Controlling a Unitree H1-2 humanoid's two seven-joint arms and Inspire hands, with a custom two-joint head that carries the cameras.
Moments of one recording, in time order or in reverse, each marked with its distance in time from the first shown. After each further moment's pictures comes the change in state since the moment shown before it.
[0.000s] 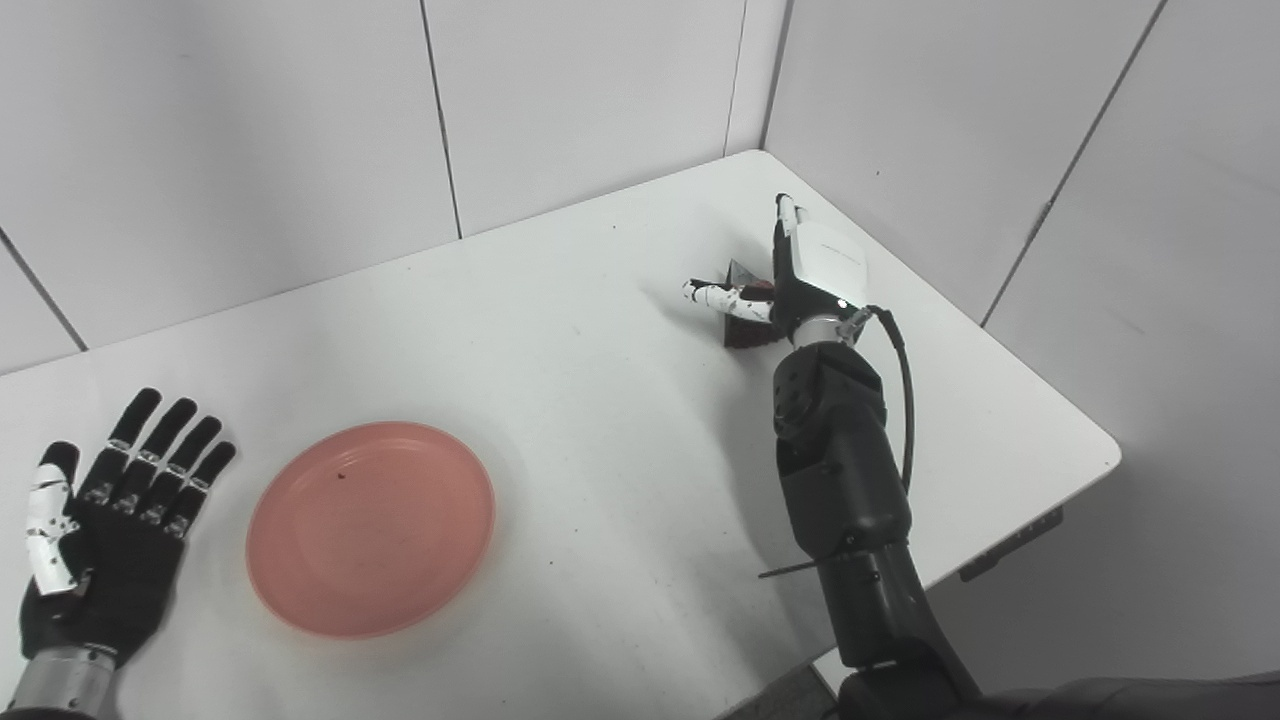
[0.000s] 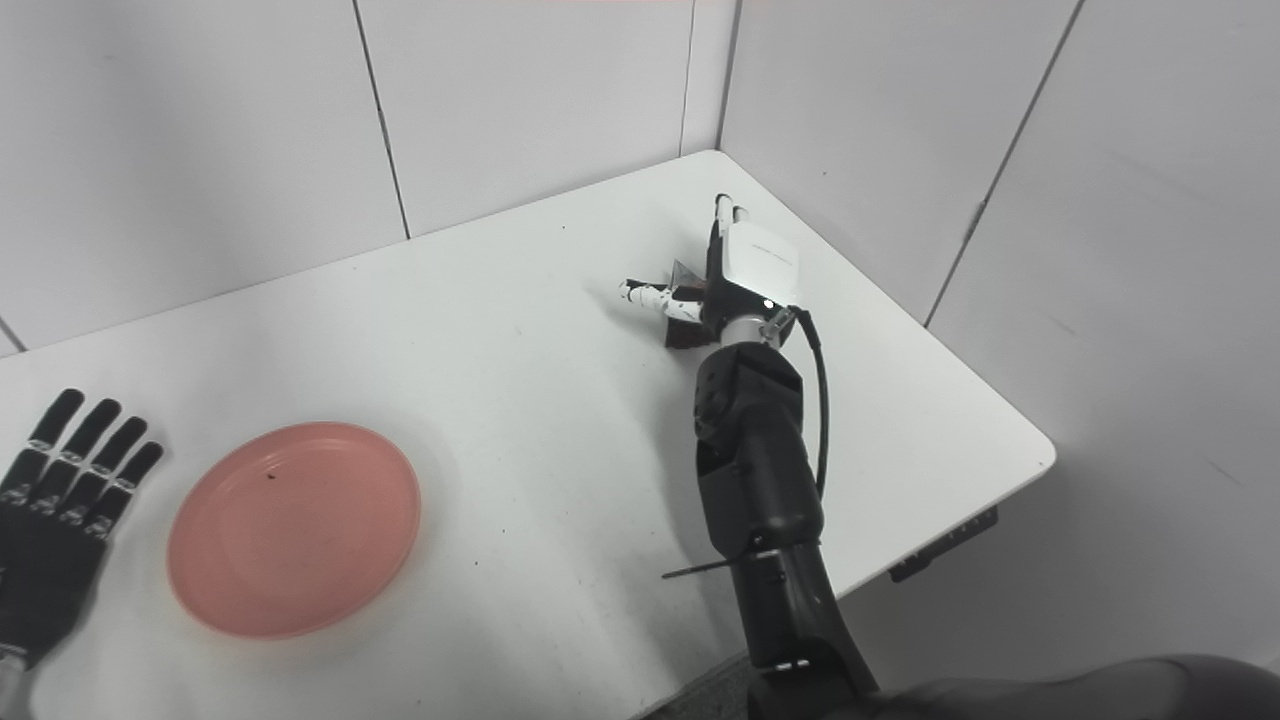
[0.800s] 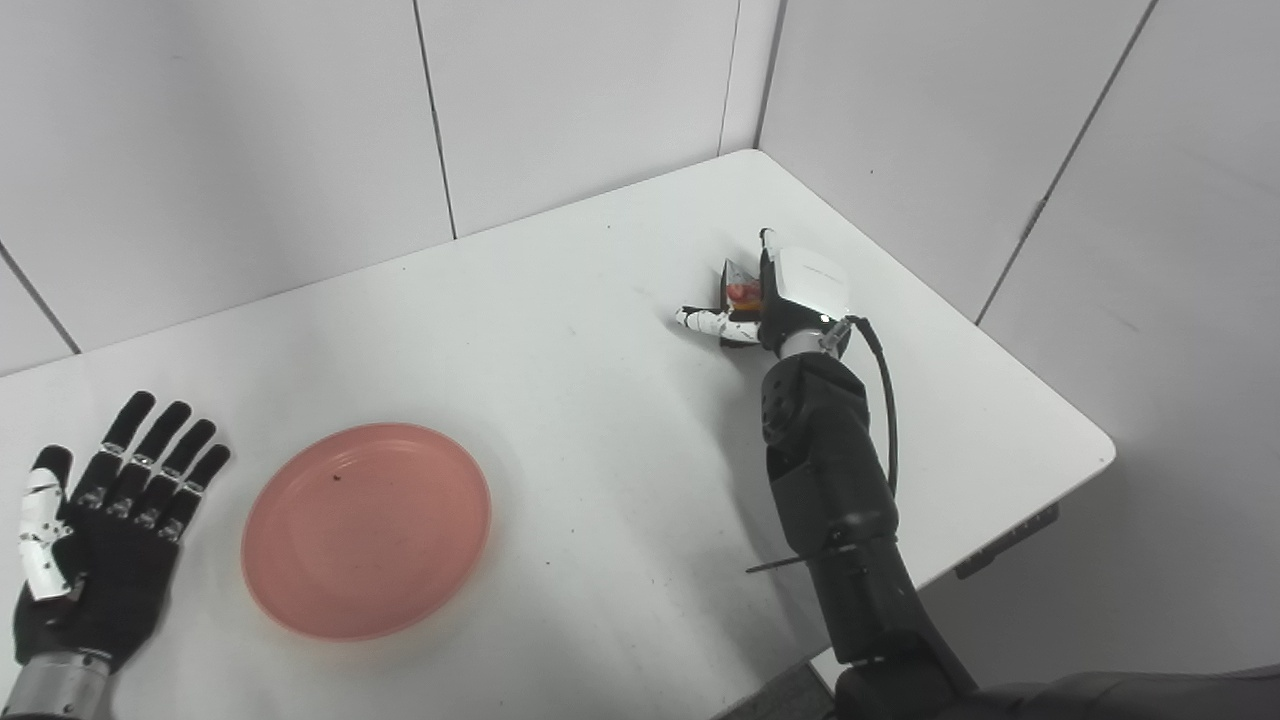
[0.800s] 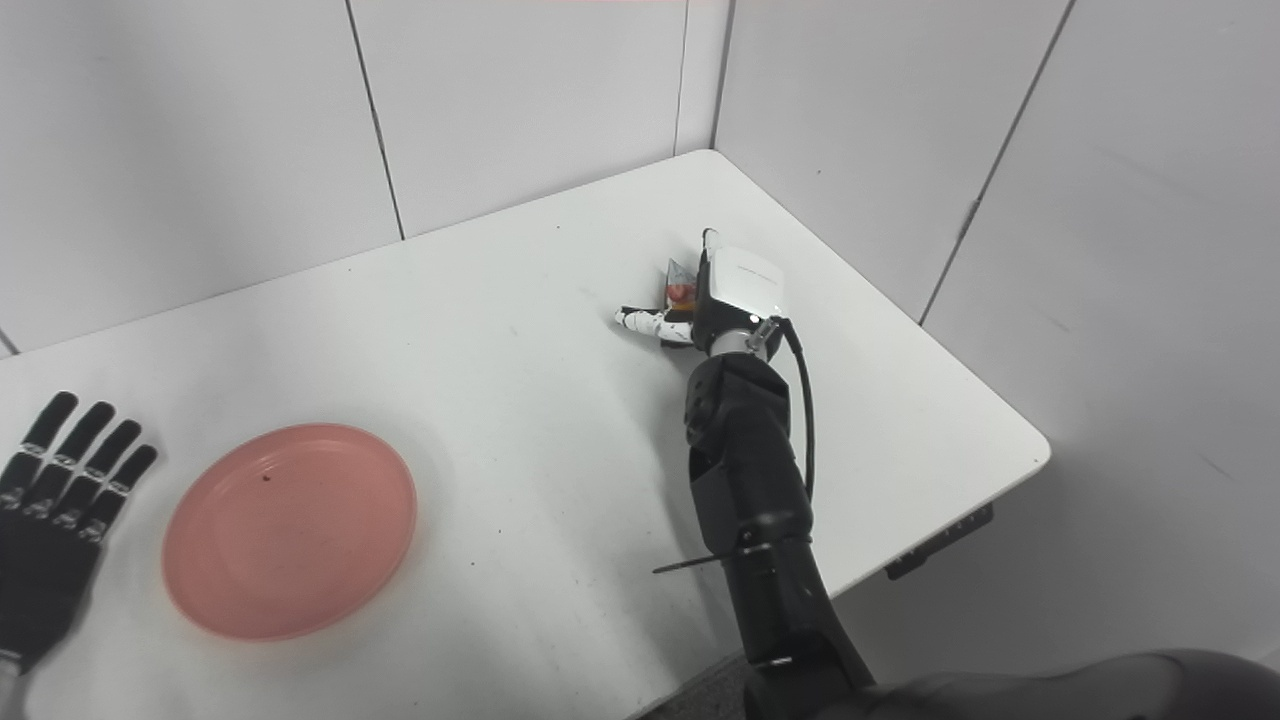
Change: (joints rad) left arm 0.002 0.001 0.000 -0.004 0.000 0.000 0.000; right arm -0.003 -0.002 -0.003 0.088 -0.047 0.000 0.014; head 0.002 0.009
